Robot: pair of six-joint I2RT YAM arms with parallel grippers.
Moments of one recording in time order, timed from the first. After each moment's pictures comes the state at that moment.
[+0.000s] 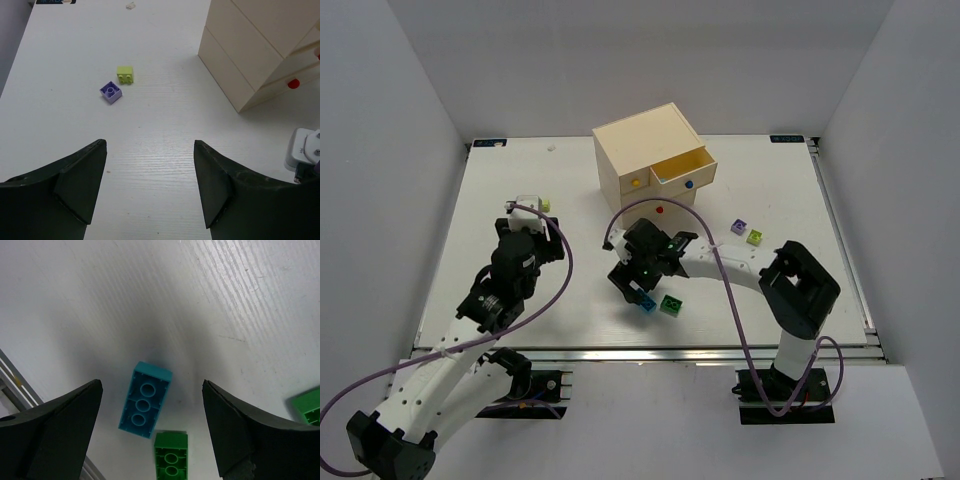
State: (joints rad) left arm -0.51 0.72 0.68 -0.23 -0.50 -0.13; right arm 0.95 1.79 1.19 -0.42 -0.19 -0.08
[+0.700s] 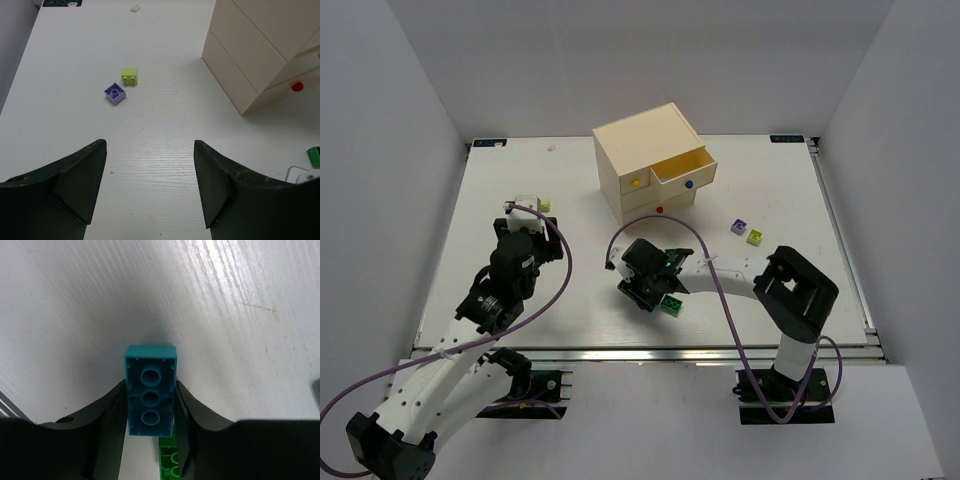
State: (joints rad) left arm -0.51 0.72 0.68 -0.23 -0.52 -0.12; right arm 1.03 1.78 1.08 -0.38 -0.05 -0.07
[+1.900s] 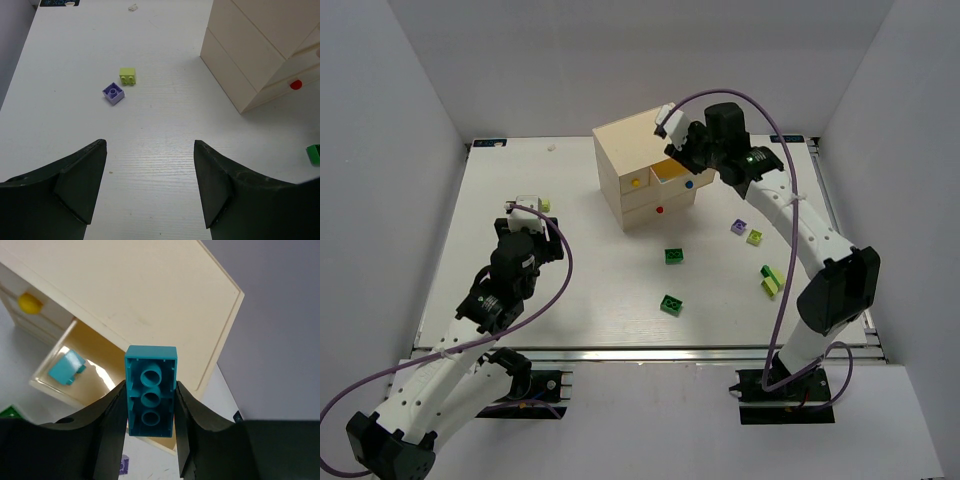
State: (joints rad) left arm -0.51 0.72 0.68 -0.23 -0.51 -0.12; right arm 0.53 1.69 1.71 -0.48 -0.15 -0.72
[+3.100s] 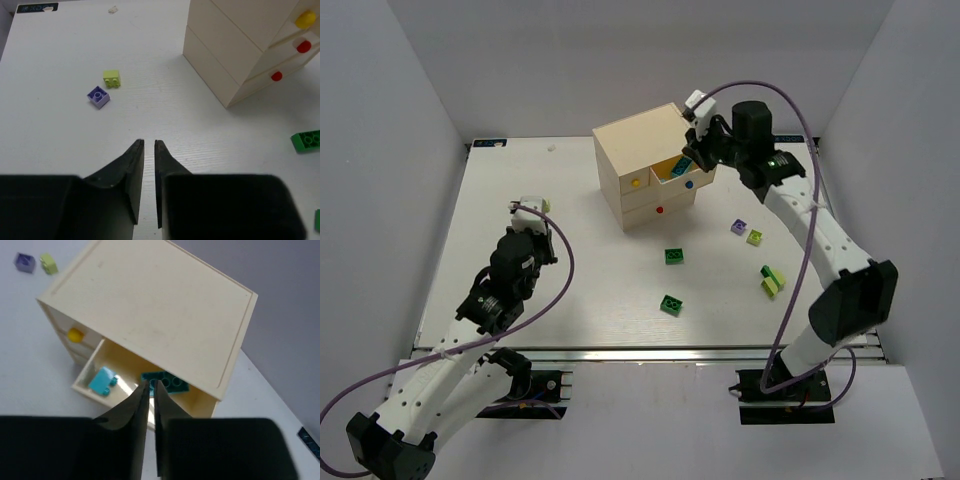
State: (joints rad) left arm -0.51 0.71 0.67 -0.22 -0.44 -0.12; right arm 0.42 1.65 1.65 -0.40 -0.37 -0.46
